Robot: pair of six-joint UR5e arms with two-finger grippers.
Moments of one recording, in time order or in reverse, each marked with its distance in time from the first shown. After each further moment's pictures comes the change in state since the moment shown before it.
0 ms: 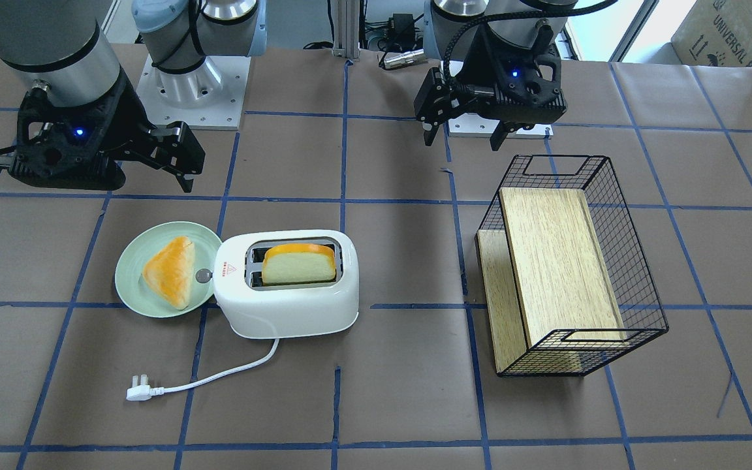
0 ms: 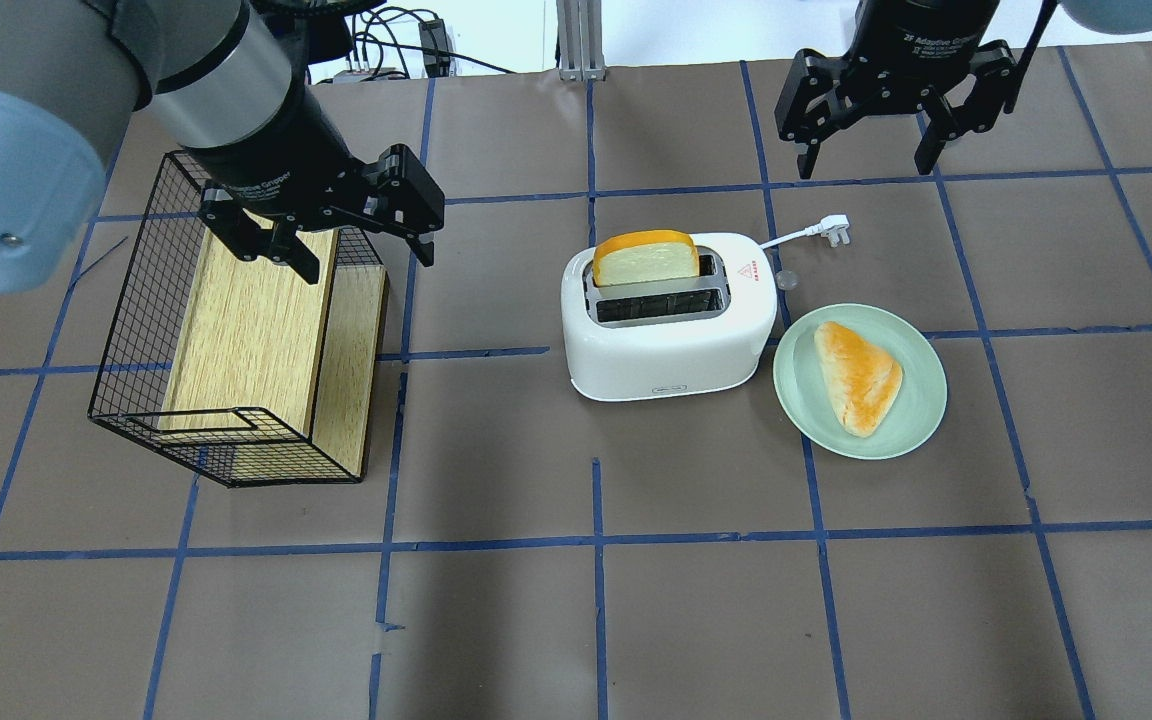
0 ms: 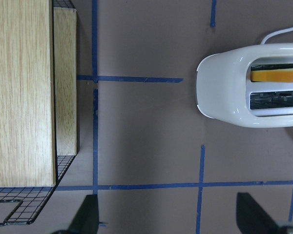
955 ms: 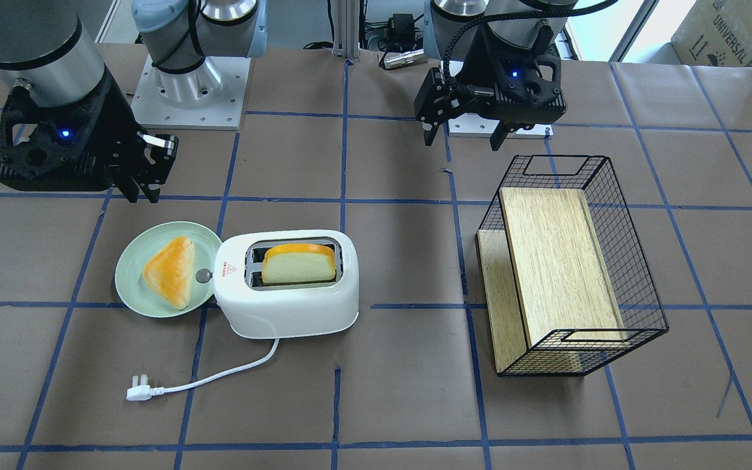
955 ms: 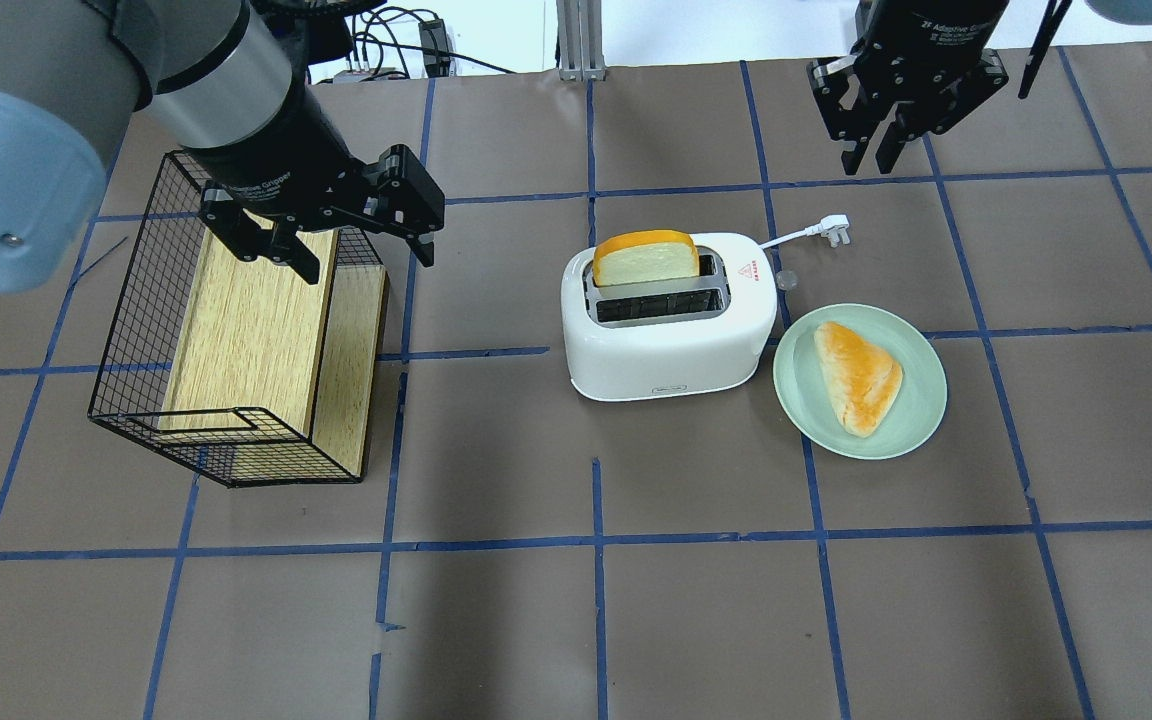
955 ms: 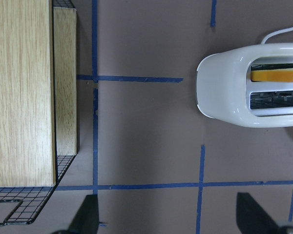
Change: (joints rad) left arm 0.000 0.000 0.000 0.000 0.000 0.000; right arm -0.015 0.004 -0.004 -0.053 0.016 -0.096
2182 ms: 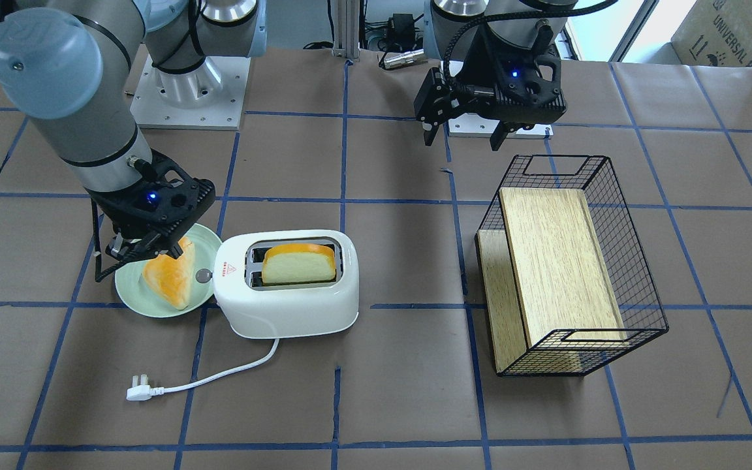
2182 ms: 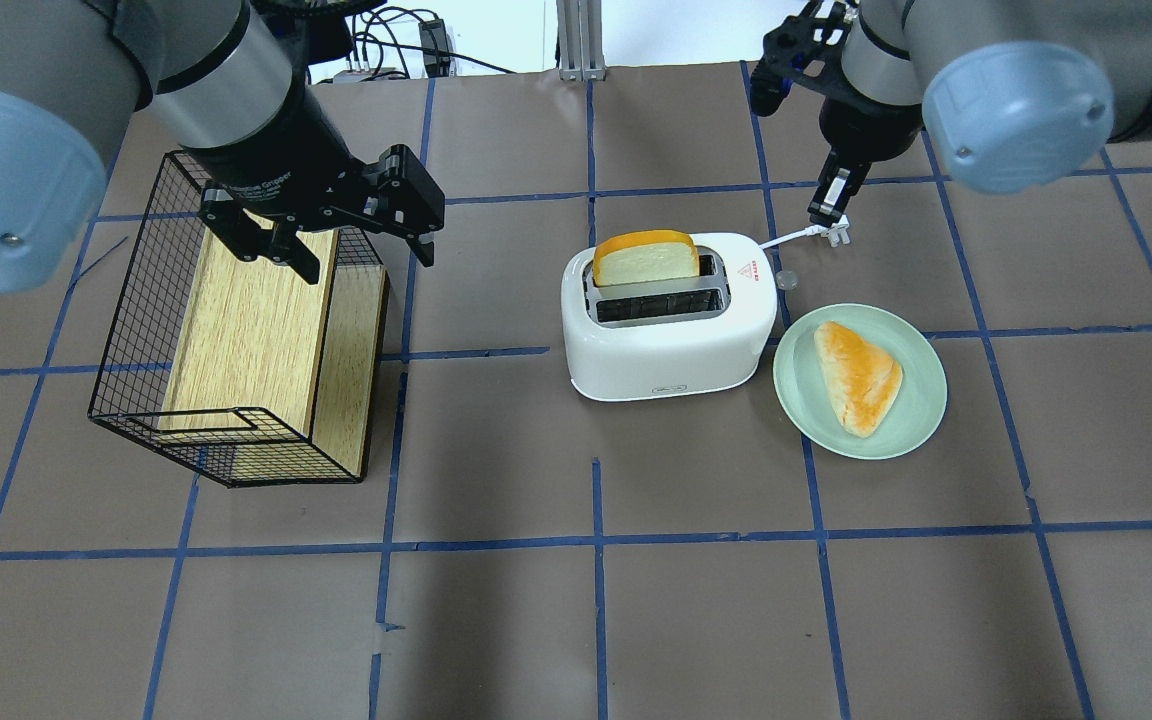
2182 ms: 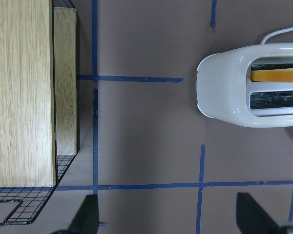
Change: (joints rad) left arm 0.000 0.000 0.000 0.000 0.000 0.000; right arm 0.008 0.022 0.301 -0.376 -0.001 -1.075
